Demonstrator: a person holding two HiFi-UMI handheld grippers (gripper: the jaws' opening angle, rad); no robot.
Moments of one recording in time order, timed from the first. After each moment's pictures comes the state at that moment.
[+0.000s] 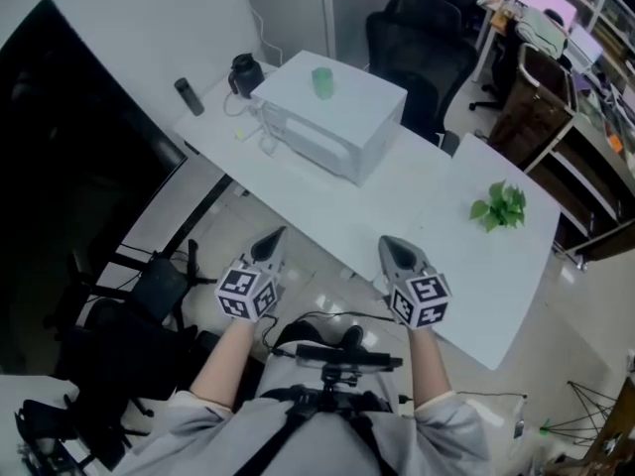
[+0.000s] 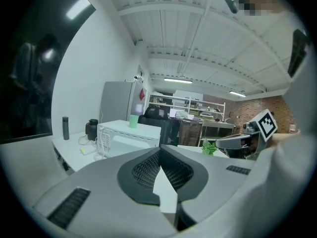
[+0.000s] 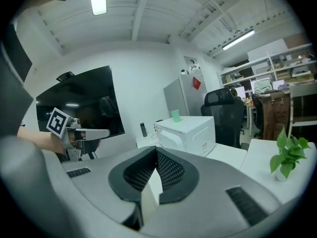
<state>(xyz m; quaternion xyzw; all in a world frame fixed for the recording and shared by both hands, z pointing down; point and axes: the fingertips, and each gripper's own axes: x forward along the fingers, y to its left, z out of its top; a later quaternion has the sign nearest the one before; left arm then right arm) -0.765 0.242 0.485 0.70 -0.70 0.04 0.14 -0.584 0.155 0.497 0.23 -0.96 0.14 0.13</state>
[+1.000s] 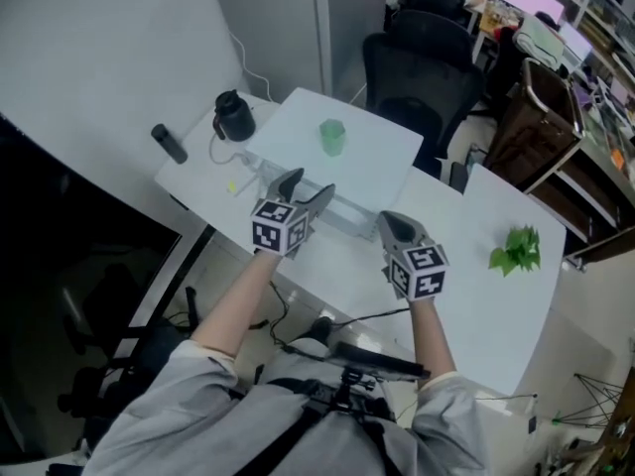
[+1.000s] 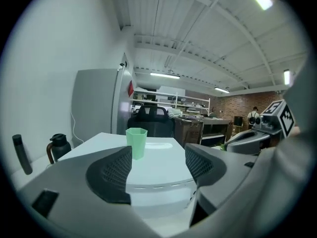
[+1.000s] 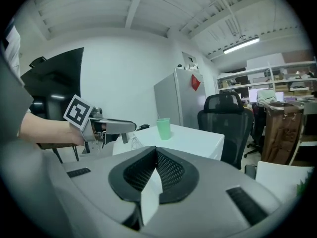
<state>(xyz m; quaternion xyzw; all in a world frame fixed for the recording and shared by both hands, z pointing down) -0.930 -0.061 0.470 0.78 -0.61 0.08 0.12 -0.777 -0.040 0.477 0.29 -0.94 0.11 0.15</state>
